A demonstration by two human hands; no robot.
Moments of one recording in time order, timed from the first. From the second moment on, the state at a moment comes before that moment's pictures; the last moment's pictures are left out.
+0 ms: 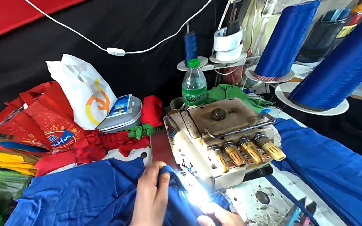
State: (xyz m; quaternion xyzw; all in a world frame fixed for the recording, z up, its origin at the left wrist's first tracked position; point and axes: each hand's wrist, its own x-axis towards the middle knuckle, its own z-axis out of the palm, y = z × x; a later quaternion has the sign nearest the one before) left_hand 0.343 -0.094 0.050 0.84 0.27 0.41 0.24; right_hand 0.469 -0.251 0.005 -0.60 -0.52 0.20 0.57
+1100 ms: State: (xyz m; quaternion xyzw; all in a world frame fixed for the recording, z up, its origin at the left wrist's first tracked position) left_hand 0.363 -0.108 0.036 0.85 0.34 0.37 0.13; right_hand 0.715 -0.224 0.022 -0.74 -0.45 0.17 0.47
